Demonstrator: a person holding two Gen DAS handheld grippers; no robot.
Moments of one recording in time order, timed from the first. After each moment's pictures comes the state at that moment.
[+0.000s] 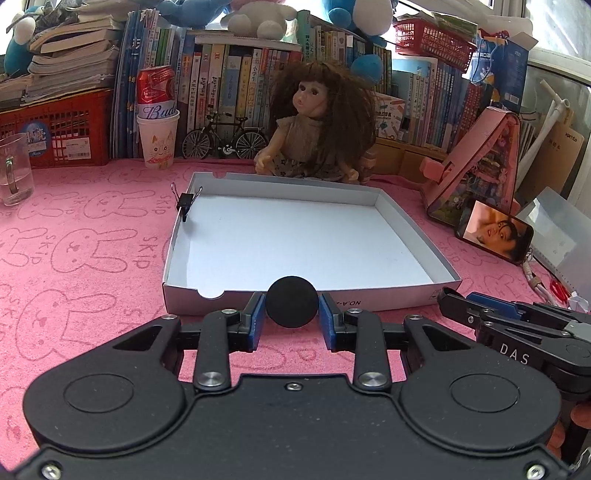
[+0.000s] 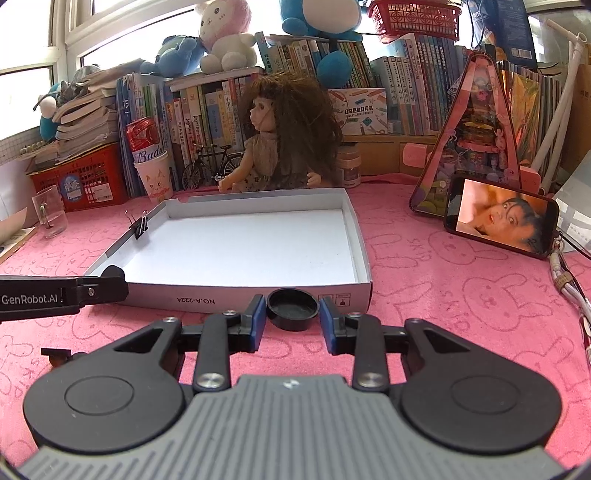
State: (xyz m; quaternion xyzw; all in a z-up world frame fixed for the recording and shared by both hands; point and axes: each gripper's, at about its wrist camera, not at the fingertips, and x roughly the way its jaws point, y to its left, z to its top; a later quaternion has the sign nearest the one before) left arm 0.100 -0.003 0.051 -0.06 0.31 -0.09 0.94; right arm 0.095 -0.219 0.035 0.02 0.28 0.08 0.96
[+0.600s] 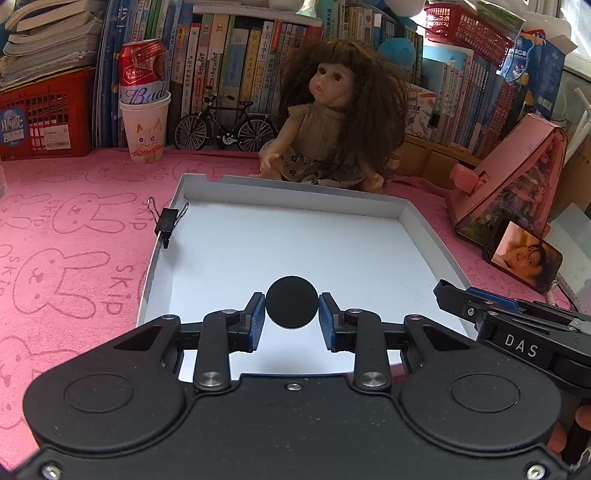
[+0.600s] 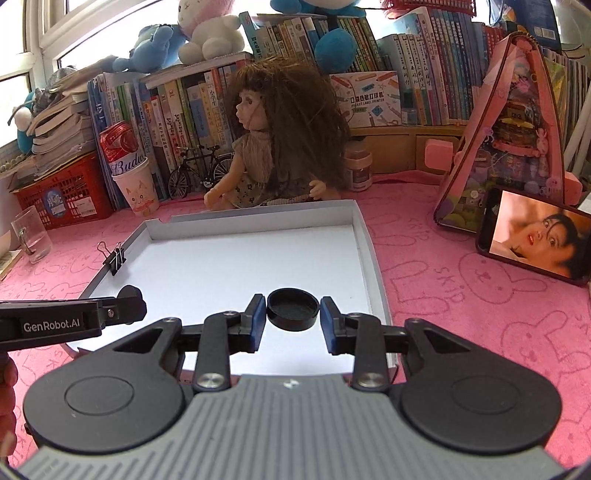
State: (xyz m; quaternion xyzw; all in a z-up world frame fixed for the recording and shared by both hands) left arm 0.201 -0.004 0.045 -0.08 0.36 -0.08 0.93; right arm 0.183 -0.216 0.039 0.05 0.31 0.08 0.94
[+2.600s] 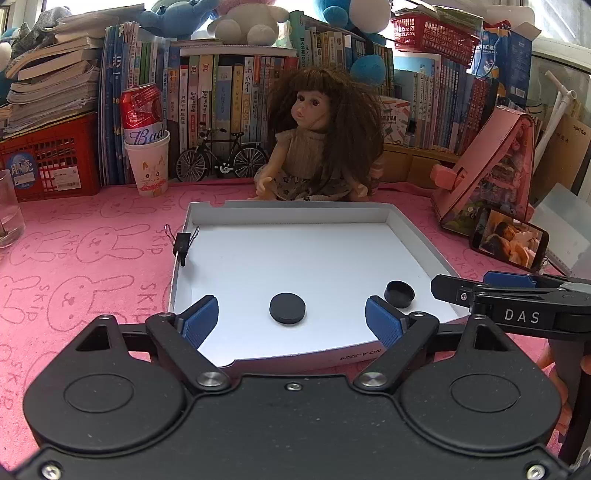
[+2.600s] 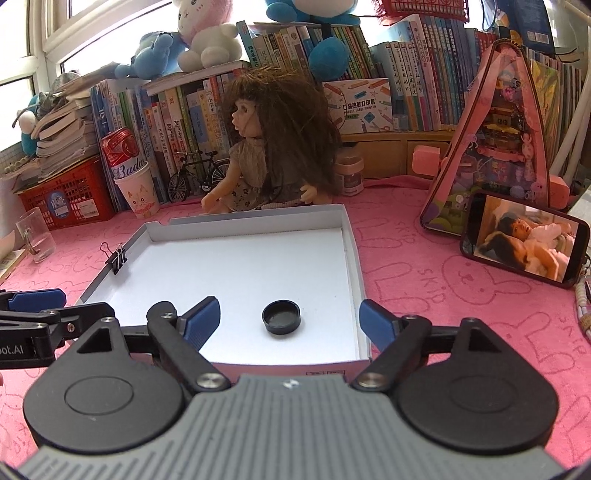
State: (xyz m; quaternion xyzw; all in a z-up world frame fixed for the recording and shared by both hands) left arm 0.147 -0.004 0.068 -0.03 0.31 -0.09 0.95; right arm 0.165 -0.231 0.048 0.04 0.31 0.08 0.95
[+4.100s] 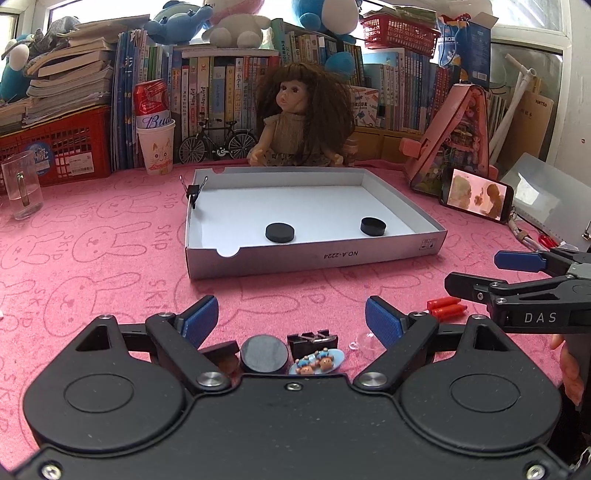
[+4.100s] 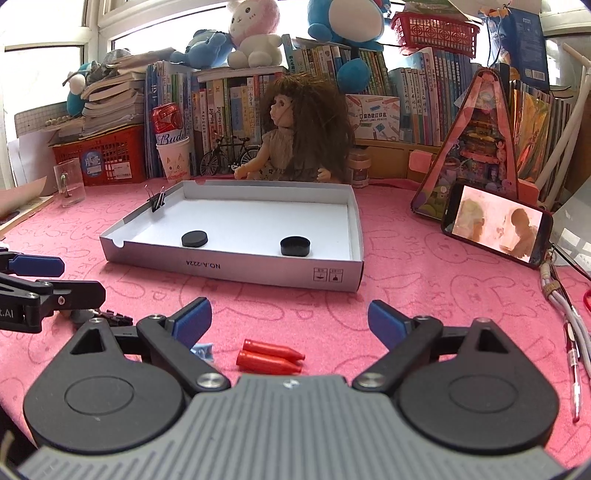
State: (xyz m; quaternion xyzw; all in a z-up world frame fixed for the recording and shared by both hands) left arm 0.034 0.014 0.035 -0.01 0.29 -0.11 0.95; right arm 0.057 -0.234 0.027 -0.02 0.27 0.10 0.96
